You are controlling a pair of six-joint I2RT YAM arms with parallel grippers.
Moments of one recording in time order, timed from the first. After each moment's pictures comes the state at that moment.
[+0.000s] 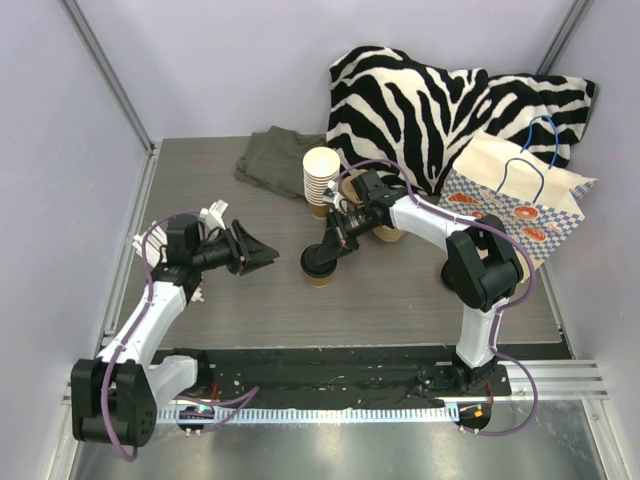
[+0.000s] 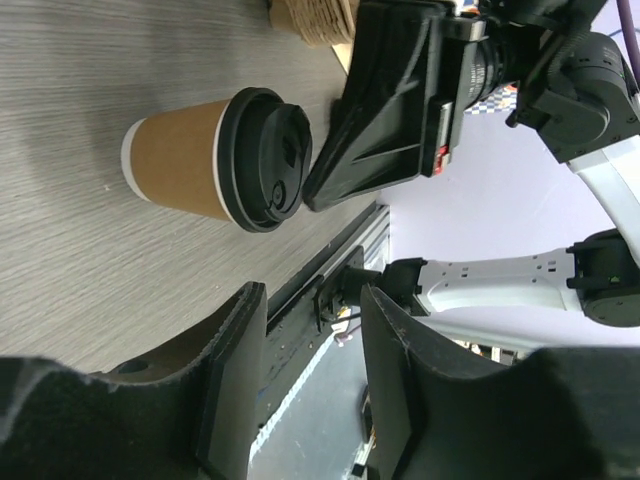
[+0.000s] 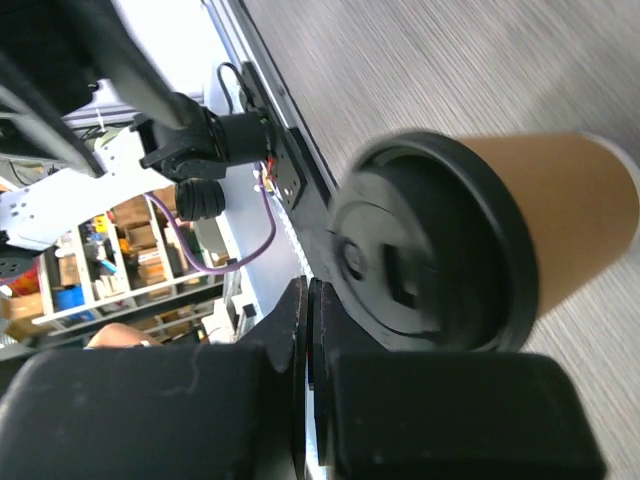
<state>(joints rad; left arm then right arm) -0.07 1.02 0.58 -0.09 0.88 -0.86 0.53 1.89 1.36 -0.49 -1.02 0.40</state>
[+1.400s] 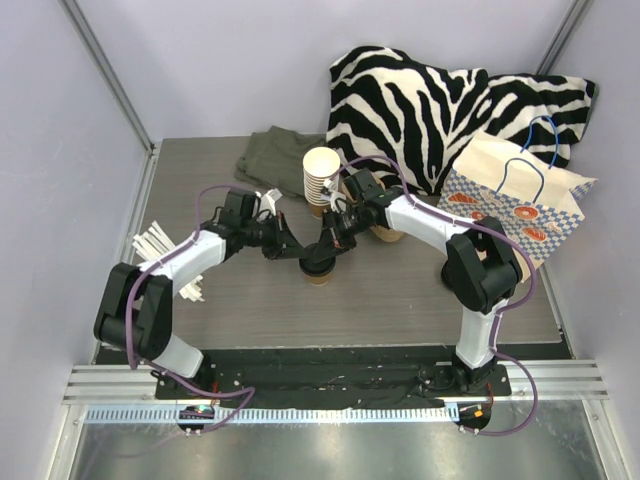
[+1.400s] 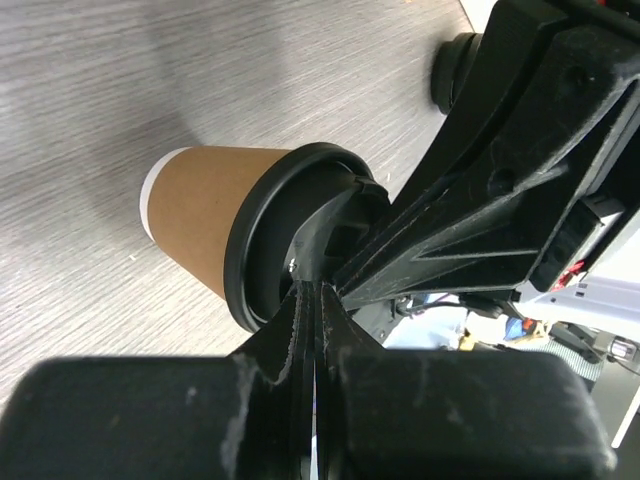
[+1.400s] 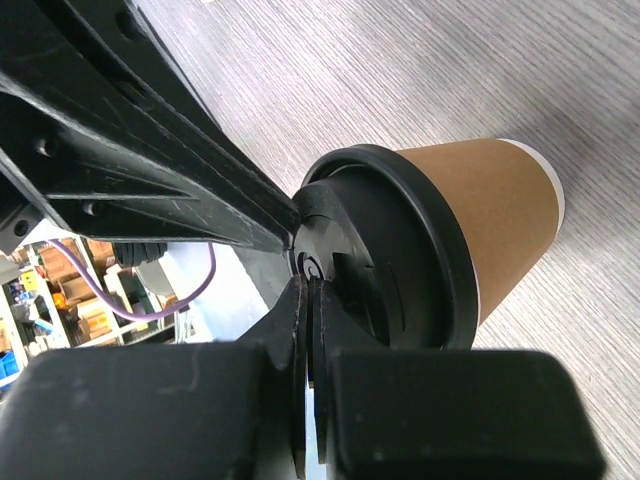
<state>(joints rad) -0.35 1.52 0.90 -0.19 0.70 -0.67 0.56 1.89 1.37 -0.51 -0.79 0.41</state>
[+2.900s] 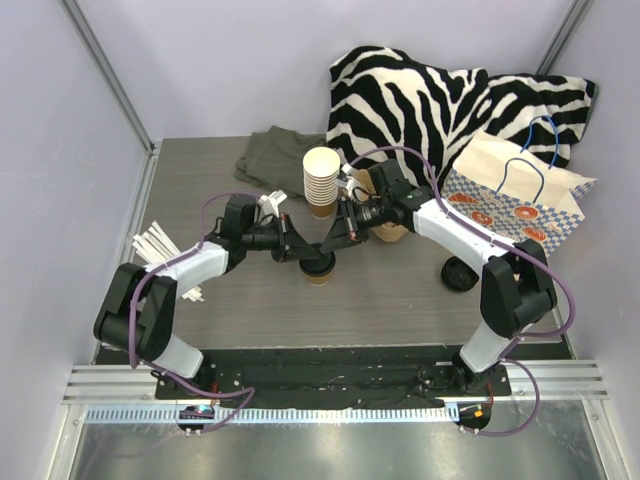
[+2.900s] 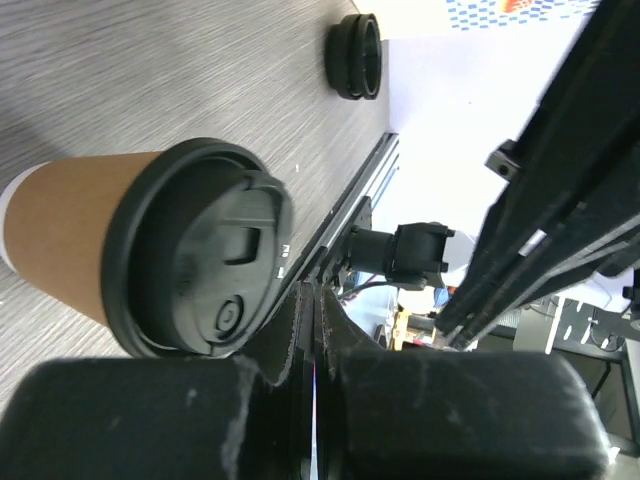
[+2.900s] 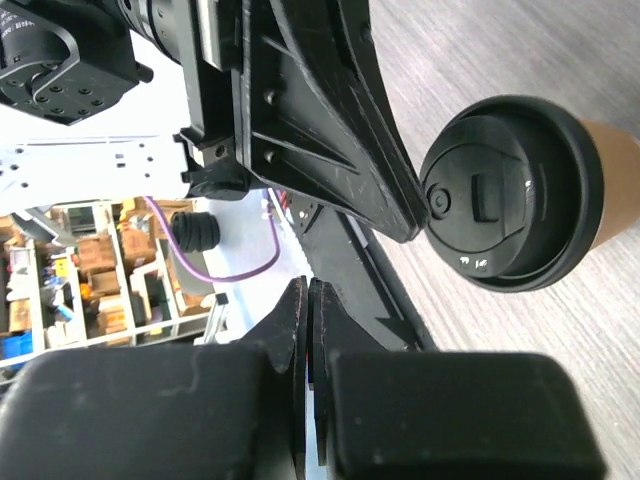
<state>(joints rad) -0.38 1.52 0.78 0.16 0.87 -0.88 0.51 1.66 1.27 -0.44 -0.93 0.47</state>
